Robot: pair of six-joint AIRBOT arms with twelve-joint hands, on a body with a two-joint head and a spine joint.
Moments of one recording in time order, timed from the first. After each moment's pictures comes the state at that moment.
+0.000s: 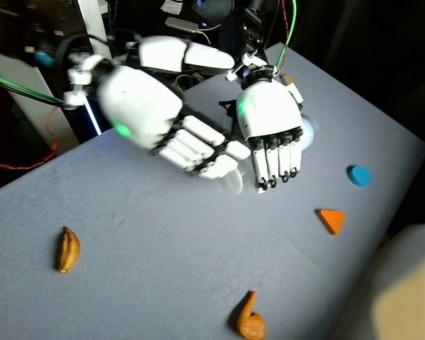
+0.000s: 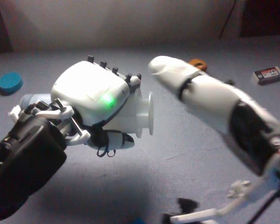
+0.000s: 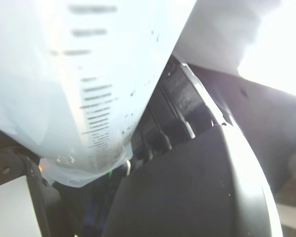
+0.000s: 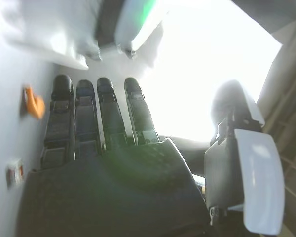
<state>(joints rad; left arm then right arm) 0.73 -1.11 0.92 -0.58 -0.80 1.77 -0.57 -1.09 0.45 1.37 1.10 -1.00</state>
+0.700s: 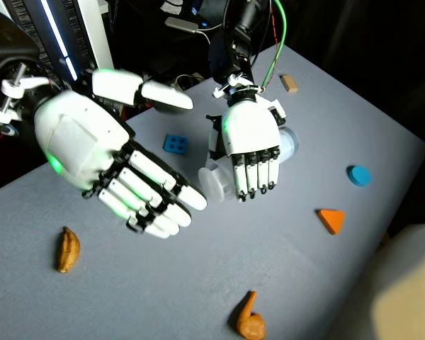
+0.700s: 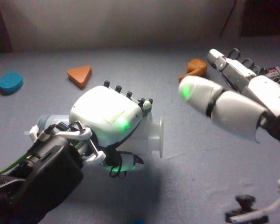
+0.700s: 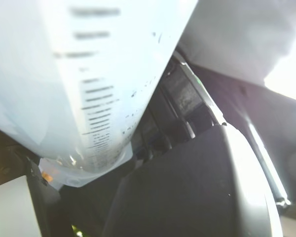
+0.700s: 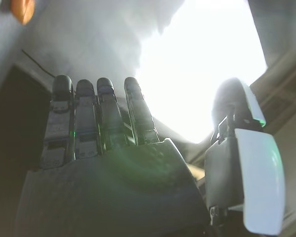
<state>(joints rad) 0.79 -1.20 0.96 -0.59 -0.80 1.77 -0.68 -0.99 0.46 1.22 1.14 -1.37</state>
